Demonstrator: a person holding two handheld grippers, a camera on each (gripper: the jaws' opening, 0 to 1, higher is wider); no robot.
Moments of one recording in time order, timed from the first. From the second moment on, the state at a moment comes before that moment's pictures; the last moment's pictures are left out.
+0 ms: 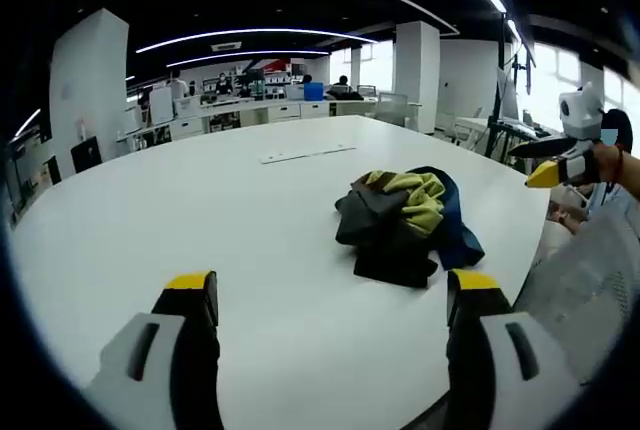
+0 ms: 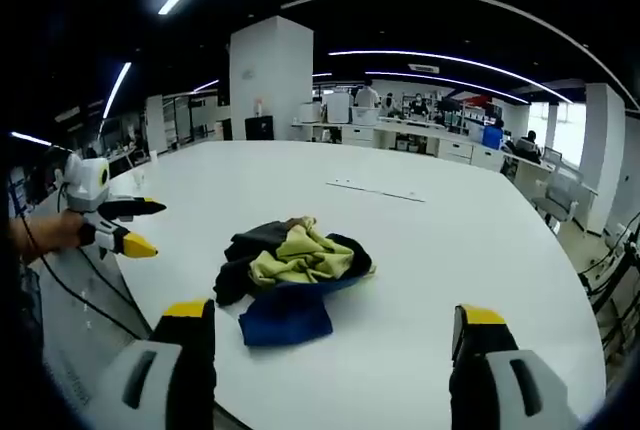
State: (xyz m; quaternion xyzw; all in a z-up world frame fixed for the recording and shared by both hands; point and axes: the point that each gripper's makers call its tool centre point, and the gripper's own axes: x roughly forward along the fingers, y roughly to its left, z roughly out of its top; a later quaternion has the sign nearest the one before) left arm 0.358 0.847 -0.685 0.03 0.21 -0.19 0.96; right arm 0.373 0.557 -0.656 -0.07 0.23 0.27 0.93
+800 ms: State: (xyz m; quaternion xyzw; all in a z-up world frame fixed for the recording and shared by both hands) left arm 0.358 0.849 -0.682 0.03 0.20 -0.18 0.96; right arm 0.374 0.555 -0.654 -0.07 0.23 0.26 0.94
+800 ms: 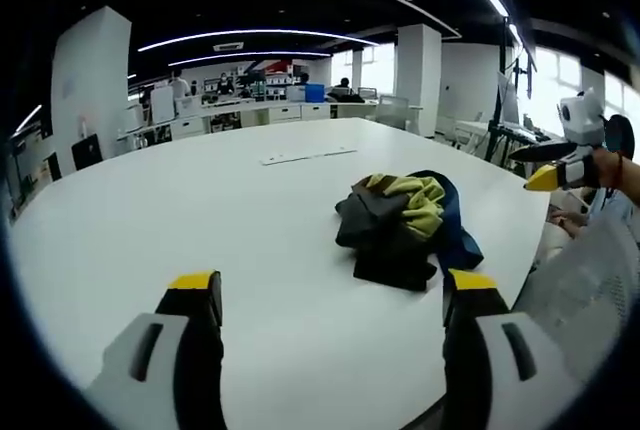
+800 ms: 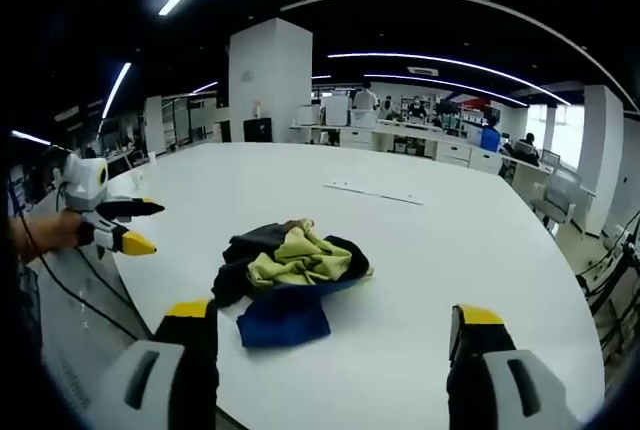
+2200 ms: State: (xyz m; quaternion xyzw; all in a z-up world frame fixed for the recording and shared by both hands) left arm 0.365 0.850 -0.667 -0.07 0.19 -0.19 0.96; right arm 0.382 0.544 -0.645 -0.06 0.22 0.27 0.93
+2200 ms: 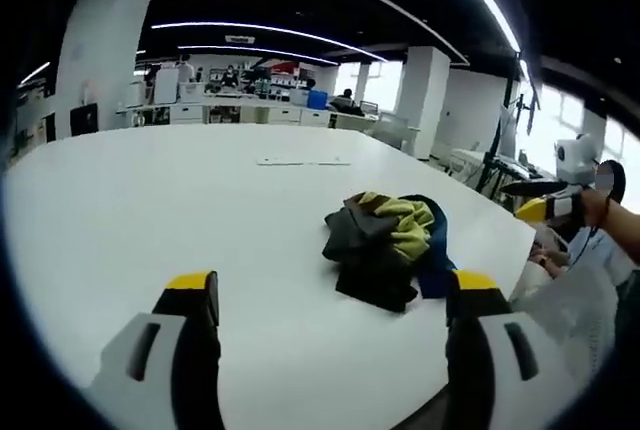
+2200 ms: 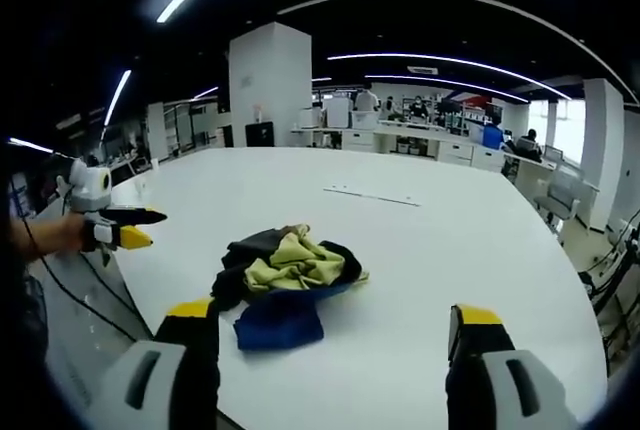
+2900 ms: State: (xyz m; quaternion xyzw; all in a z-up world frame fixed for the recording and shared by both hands) left arm 0.400 0.814 -0.647 -0.02 0.19 -0.22 0.95; right arm 0.434 0.558 -0.645 -0.03 0.25 0.34 0.91
